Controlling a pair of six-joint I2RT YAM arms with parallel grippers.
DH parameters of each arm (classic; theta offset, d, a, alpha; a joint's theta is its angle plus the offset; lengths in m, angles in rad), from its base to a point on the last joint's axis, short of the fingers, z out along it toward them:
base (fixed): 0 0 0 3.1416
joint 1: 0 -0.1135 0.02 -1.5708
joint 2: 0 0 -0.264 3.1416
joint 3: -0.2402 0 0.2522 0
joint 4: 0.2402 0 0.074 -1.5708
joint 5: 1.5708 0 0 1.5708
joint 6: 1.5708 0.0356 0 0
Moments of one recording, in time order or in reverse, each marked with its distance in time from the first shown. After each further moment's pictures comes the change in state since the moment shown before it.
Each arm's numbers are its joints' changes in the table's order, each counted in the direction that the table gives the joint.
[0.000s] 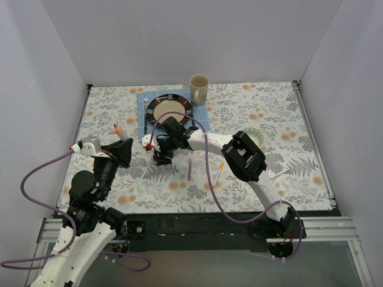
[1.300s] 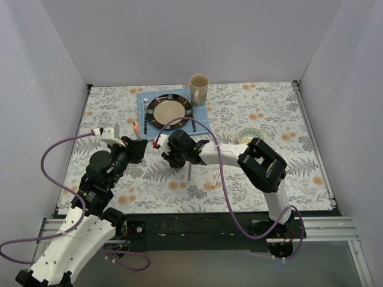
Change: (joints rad) left arm 0.000 -0.214 -0.034 0.047 0.094 -0.100; right arm -0.077 0.284 0.407 -0.153 0.521 0.518
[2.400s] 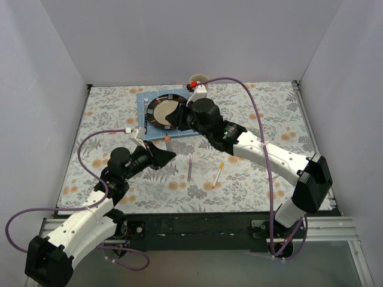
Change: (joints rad) left arm 0.005 -0.244 0.232 -0.432 0.508 -0.256; right arm 0.067 0.439 -0.079 -0.048 0.289 0.782
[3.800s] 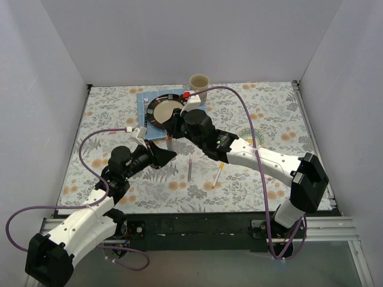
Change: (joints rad) left arm 0.001 -0.034 -0.010 -0.020 0.018 0.022; right arm -0.097 -0.025 0.074 -0.101 0.133 -0.024
